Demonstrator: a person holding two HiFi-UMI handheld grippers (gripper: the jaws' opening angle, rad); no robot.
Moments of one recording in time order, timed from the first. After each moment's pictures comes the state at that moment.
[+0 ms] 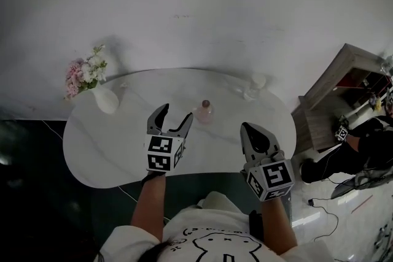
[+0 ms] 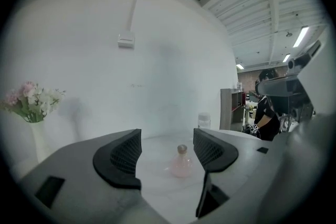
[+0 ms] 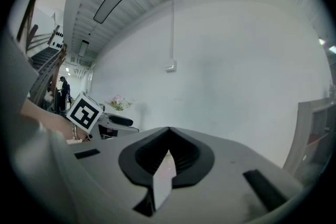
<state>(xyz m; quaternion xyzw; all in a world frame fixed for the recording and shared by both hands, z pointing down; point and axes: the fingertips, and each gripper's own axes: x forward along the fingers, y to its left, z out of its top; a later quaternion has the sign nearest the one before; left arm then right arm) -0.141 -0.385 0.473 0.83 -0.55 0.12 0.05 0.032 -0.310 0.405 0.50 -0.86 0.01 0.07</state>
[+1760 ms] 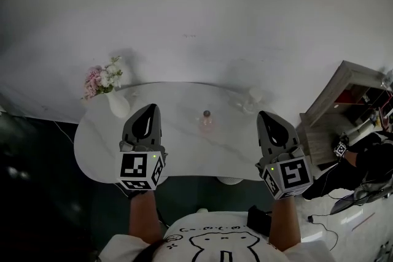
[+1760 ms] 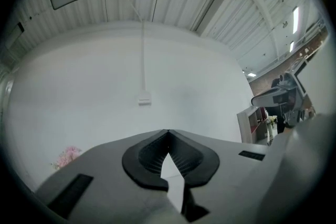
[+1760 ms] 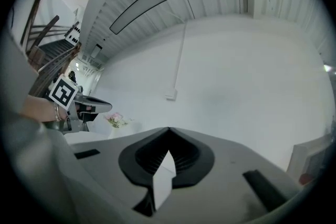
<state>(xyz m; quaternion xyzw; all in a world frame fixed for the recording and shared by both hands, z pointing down) -0.177 -0.289 0.281 0.77 -0.63 0.01 -0.09 0.077 -0.281 0.268 0.49 -0.86 -0.10 0.04</state>
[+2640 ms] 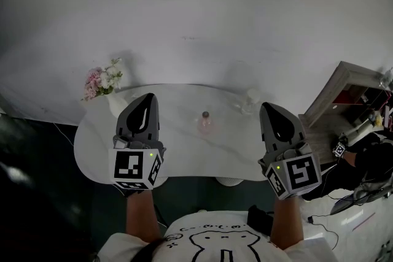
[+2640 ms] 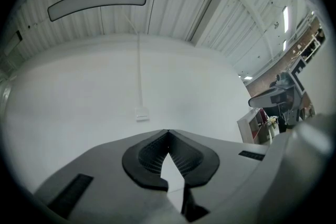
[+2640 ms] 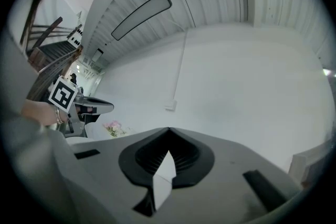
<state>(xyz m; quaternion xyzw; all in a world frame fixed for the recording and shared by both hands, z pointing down) -0.165 -0.274 0.224 0.77 -0.62 -0.02 -0.15 0.077 -0.267 0.221 0.49 -0.86 -0.13 0.01</state>
